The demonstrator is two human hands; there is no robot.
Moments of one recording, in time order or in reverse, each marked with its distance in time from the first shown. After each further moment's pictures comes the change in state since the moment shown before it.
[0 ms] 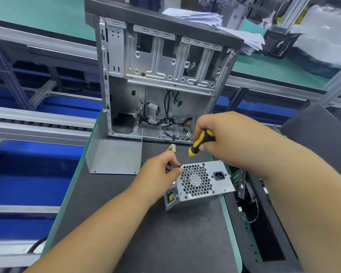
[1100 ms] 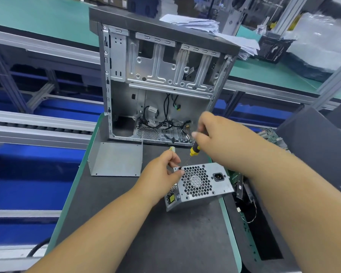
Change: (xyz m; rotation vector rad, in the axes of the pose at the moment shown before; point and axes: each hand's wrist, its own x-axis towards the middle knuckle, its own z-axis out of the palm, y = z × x) left_hand 0.001 0.000 0.000 -0.047 -0.025 -0.019; right_hand 0.004 -0.005 0.016 0.036 0.080 0.148
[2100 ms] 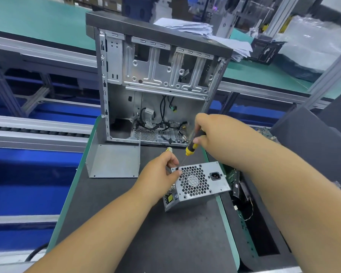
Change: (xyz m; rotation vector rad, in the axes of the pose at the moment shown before) left_hand -0.001 0.003 0.000 0.068 -0.010 0.025; right_hand -0.001 -0.004 -0.016 -0.112 -0.079 -0.052
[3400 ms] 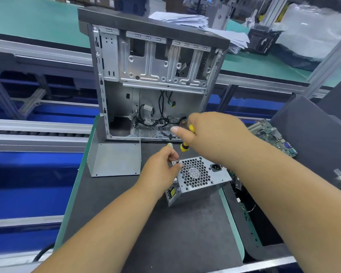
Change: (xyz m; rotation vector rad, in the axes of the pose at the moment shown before) left_hand 0.005 -0.001 0.003 -0.003 0.046 -0.031; right_hand 0.003 -0.019 0.020 -0.123 0.171 0.078
